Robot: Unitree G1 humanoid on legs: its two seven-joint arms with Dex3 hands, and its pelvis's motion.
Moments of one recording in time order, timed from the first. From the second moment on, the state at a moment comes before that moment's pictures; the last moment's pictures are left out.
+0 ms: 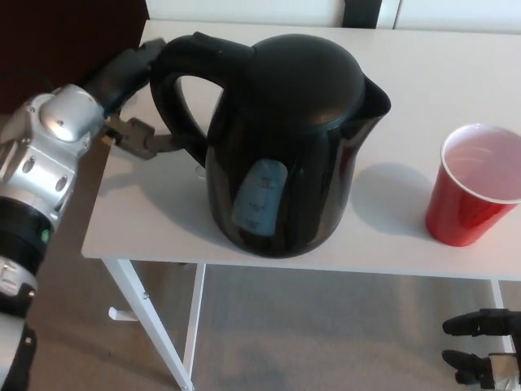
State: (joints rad) left_arm -0.84 0.50 -0.32 0.73 0.23 0.11 -0.37; right_arm -0.38 -0.38 -0.02 1.28 -0.11 -0.17 0.20
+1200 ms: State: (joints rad) left_arm 0.06 0.57 0.43 0.49 -0.05 0.03 -0.49; right_arm -0.27 -0.38 -0.13 1.29 -0.08 -0.17 0.21
